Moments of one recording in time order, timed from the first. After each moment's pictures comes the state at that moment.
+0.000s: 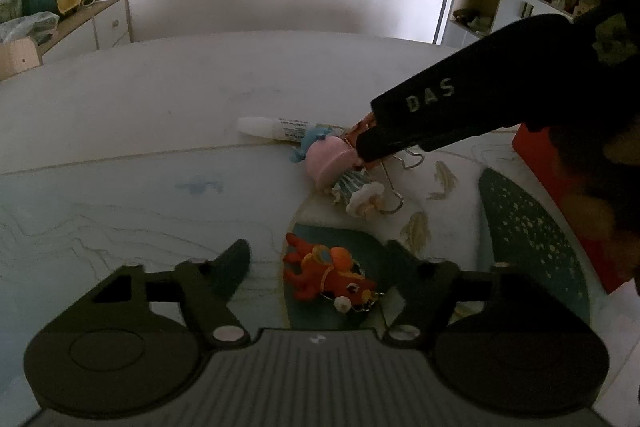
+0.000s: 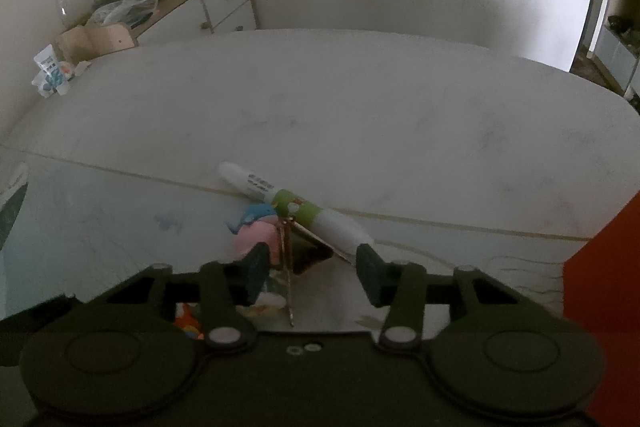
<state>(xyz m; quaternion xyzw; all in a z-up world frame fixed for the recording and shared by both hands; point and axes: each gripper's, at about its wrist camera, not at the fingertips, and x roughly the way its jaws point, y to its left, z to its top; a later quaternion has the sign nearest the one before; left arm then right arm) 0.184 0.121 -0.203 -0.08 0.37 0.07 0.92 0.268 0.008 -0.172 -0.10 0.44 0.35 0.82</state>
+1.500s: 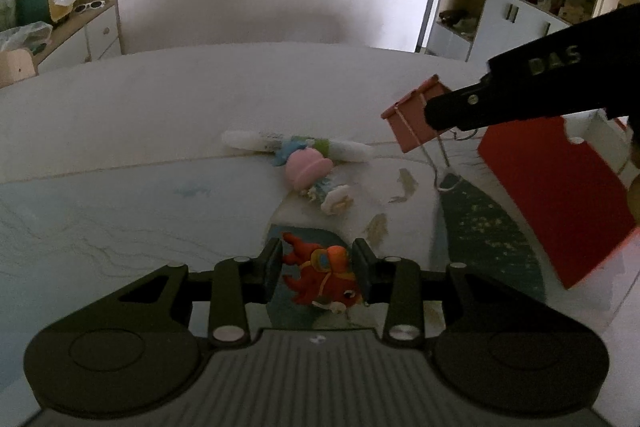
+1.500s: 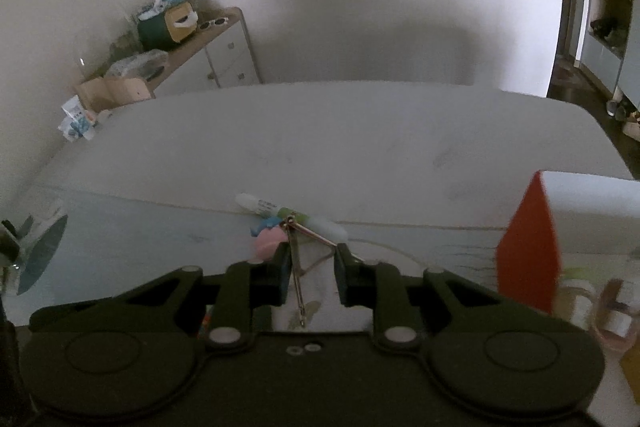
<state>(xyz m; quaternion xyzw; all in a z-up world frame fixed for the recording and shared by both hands) 0.164 0.108 -0.170 -0.08 0.37 0.05 0.92 0.240 -0.066 -0.102 -0.05 0.40 0.36 0.84</state>
